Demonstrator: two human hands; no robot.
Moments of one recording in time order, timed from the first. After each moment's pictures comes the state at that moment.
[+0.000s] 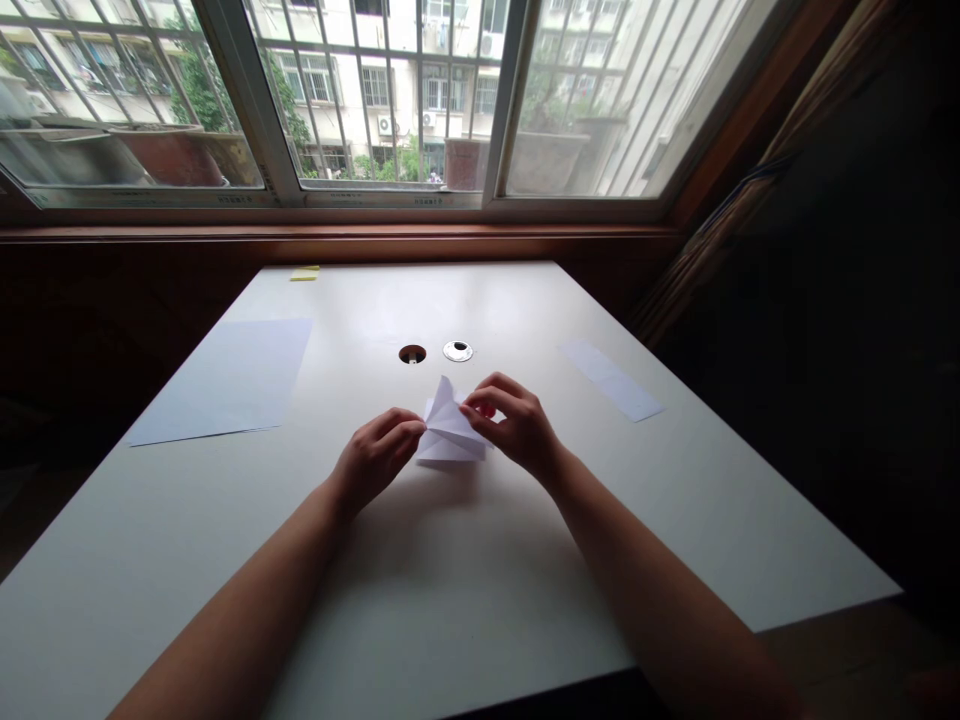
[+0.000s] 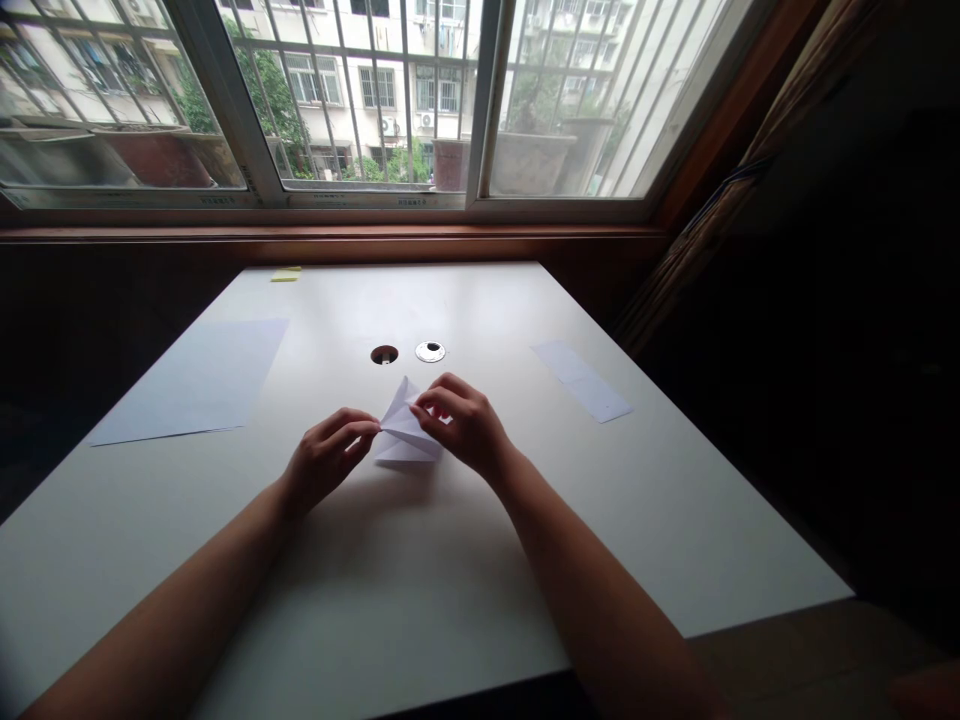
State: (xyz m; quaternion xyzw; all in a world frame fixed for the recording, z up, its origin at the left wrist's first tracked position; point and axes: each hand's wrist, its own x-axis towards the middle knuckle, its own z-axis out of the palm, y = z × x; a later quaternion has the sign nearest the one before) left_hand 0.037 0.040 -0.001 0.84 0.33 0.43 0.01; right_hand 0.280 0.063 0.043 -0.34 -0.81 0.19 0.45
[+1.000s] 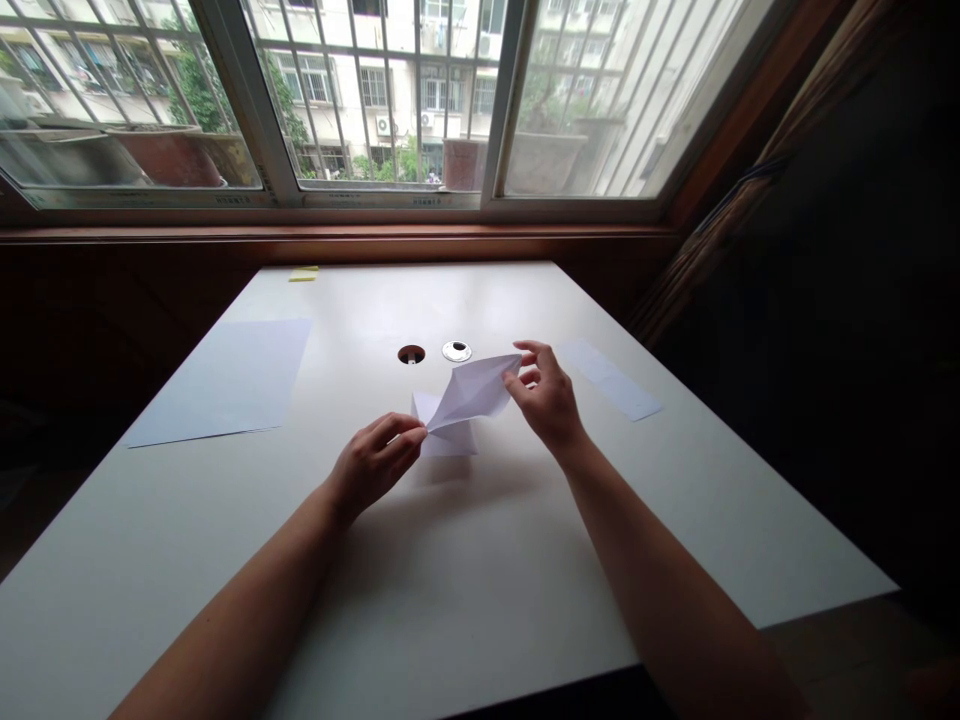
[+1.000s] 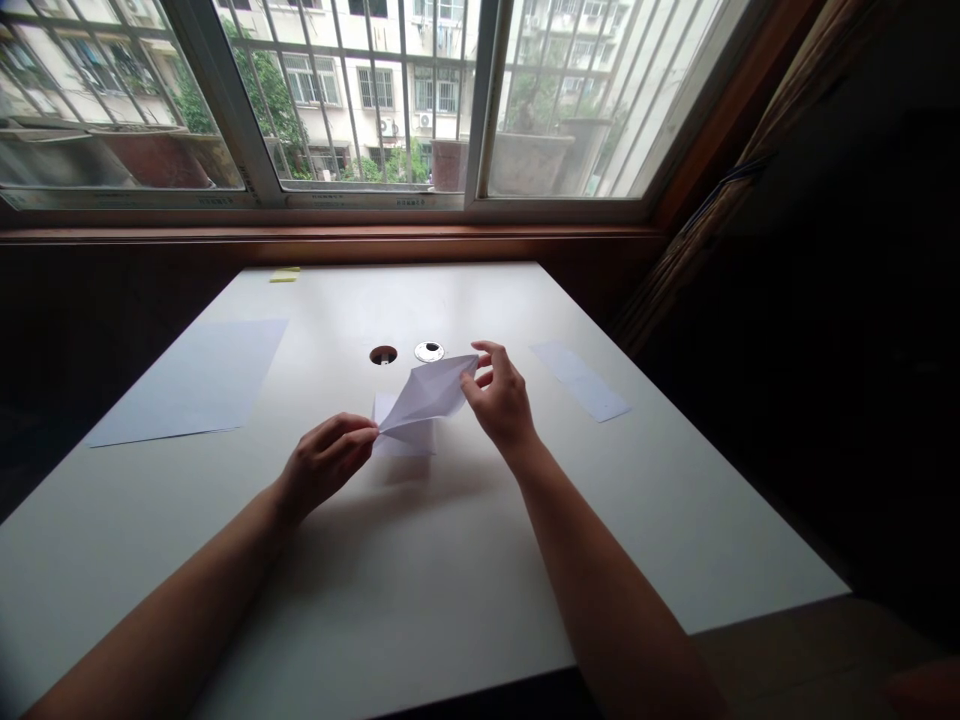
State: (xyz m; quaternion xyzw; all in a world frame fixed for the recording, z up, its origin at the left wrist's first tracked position) left_hand 0.034 0.036 0.001 0.86 0.31 0.40 -0.04; right_hand 0.309 0.091 0.040 -0.54 -0.67 0.13 0.49
